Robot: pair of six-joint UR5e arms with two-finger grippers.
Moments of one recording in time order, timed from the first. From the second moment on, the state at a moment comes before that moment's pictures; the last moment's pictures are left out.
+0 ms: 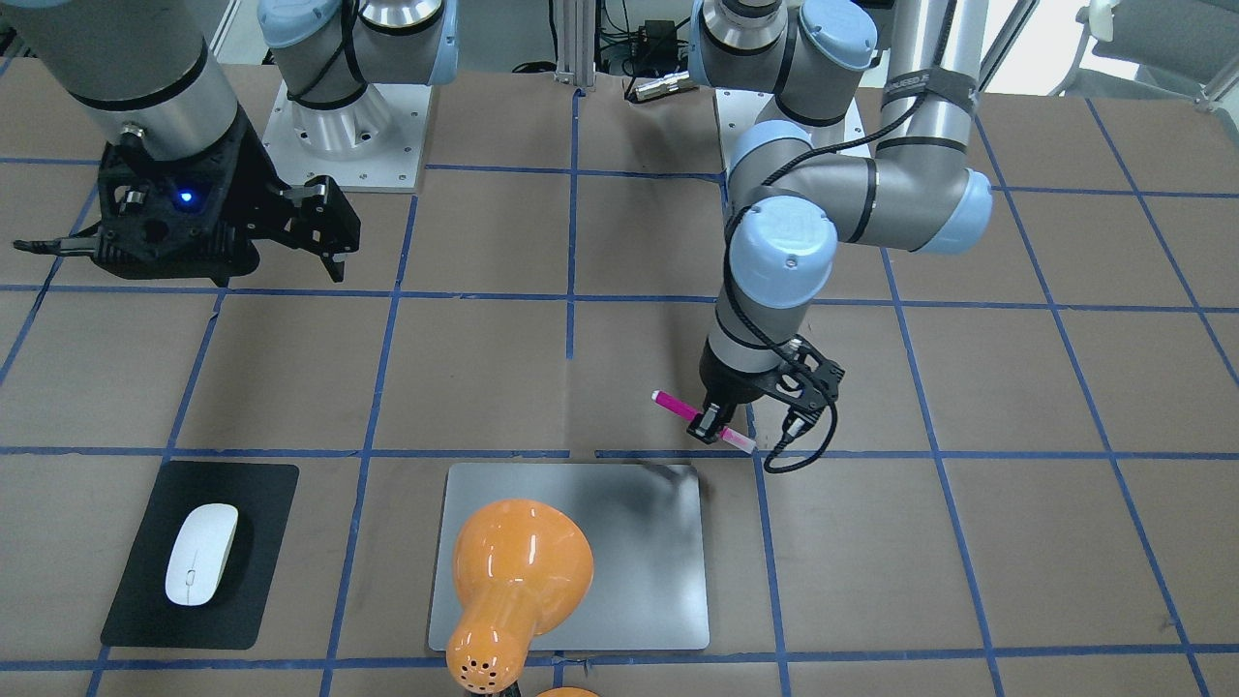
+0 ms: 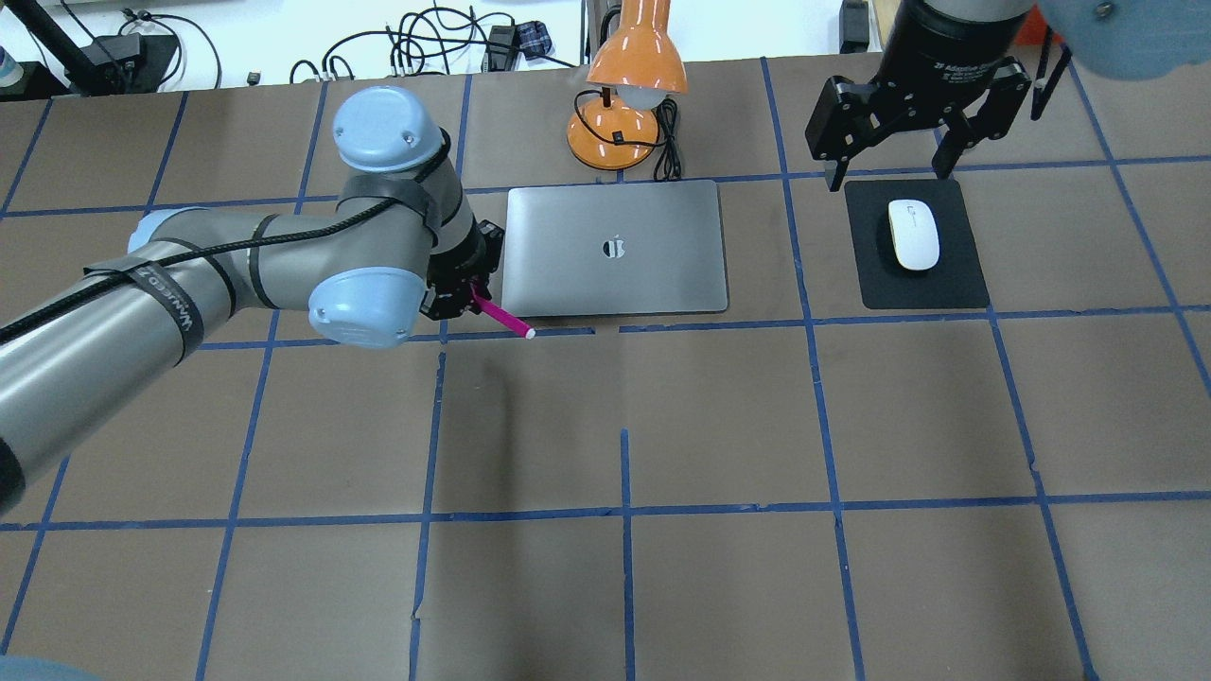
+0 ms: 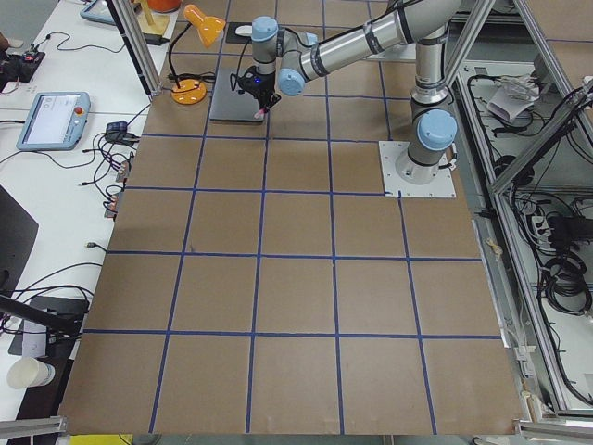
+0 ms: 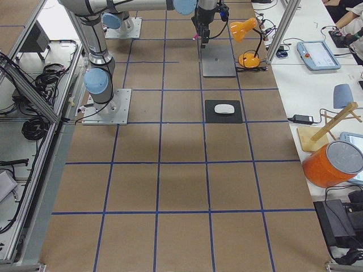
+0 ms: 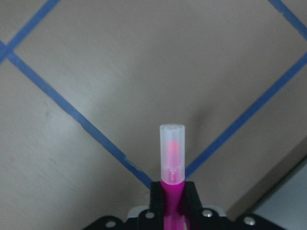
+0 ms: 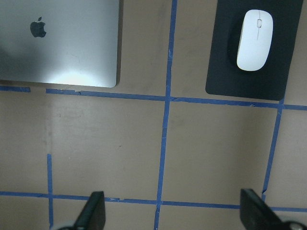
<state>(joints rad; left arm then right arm) -1.75 -1.91 -1.83 -0.93 1.59 -1.18 1.60 -1.46 1.43 -1.50 -1.58 -0.06</state>
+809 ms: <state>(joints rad) -1.94 -1.98 -1.84 -0.89 1.58 -1.66 1.57 -1.45 1.44 -1.54 -1.57 -0.06</state>
